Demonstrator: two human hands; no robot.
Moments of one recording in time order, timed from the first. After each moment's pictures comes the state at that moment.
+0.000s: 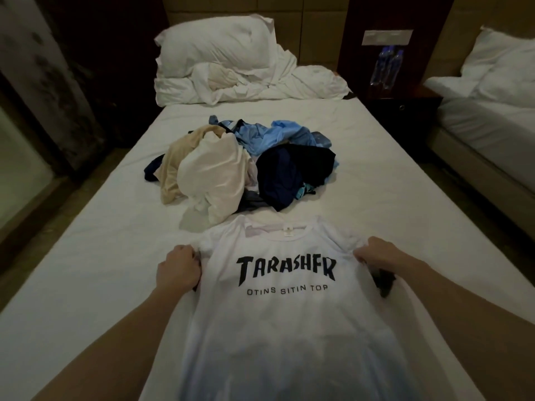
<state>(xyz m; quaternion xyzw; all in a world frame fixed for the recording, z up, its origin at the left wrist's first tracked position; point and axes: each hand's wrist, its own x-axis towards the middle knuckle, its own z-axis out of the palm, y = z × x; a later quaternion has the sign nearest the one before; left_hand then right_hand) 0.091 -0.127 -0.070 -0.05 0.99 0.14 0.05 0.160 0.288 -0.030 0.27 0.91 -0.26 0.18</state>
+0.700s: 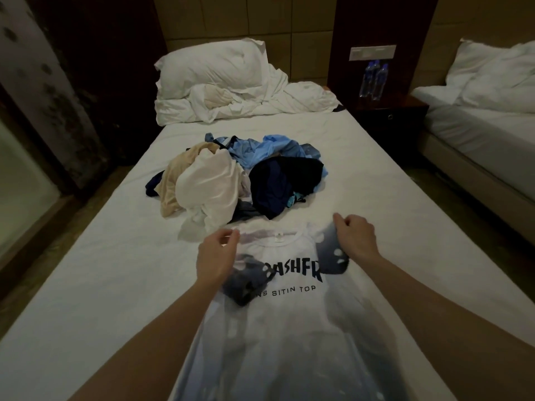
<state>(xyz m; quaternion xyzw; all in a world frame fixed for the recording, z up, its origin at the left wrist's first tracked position) 0.125 -0.033 -0.010 -0.02 0.87 0.50 -0.05 0.175 0.241 0.023 0.27 0.87 -0.39 -0.12</state>
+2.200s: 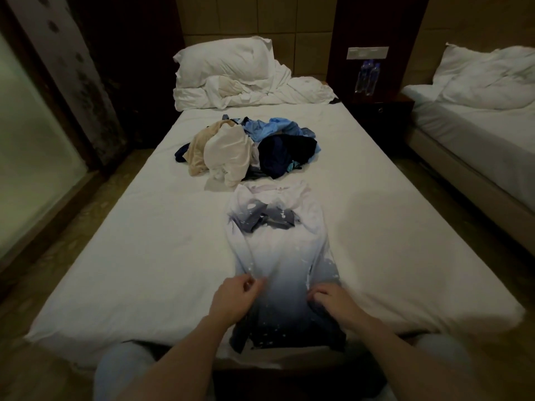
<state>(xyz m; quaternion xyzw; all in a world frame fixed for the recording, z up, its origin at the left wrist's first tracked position) 0.410 -0.106 -0.059 0.11 0.92 0.36 0.10 0.474 0.151 -0.063 0.07 0.89 -0.43 0.12</state>
